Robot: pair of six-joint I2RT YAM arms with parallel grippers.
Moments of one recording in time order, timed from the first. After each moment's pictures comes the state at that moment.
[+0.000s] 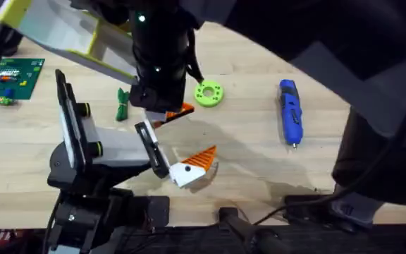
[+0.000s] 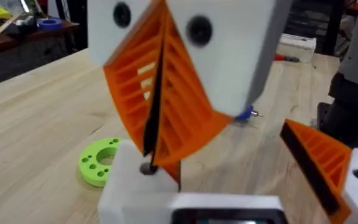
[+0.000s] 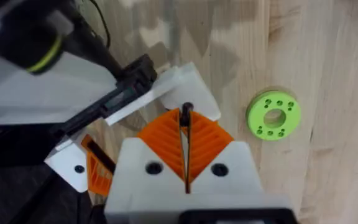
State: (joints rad) left arm -0.15 0.01 0.01 -0.09 0.95 0.01; right arm 1.05 2.09 2.36 -1.64 -0.08 -0.40
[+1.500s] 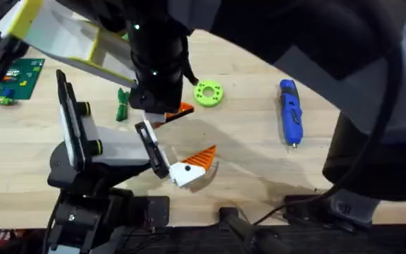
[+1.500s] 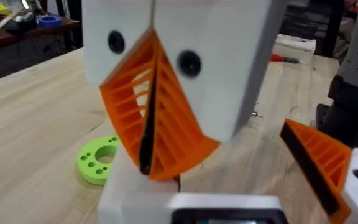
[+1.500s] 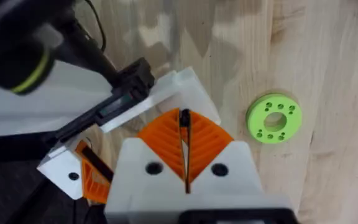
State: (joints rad) left arm -0.15 0.01 0.01 -0.09 0.95 0.00; right arm 1.05 2.12 2.36 -1.63 -0.08 -0.41
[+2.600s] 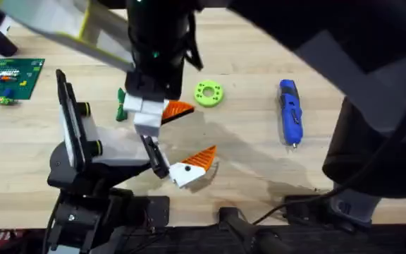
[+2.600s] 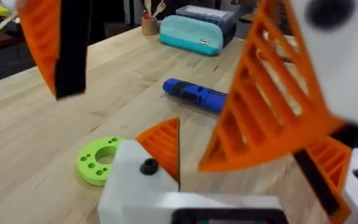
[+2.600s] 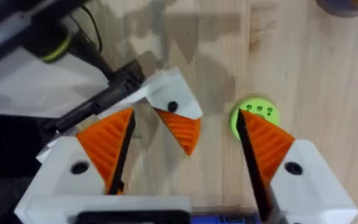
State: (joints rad) left arm -0.15 0.01 0.01 -0.09 0.95 0.00; right arm 1.03 2.12 2.48 -1.67 -0.07 -0.43
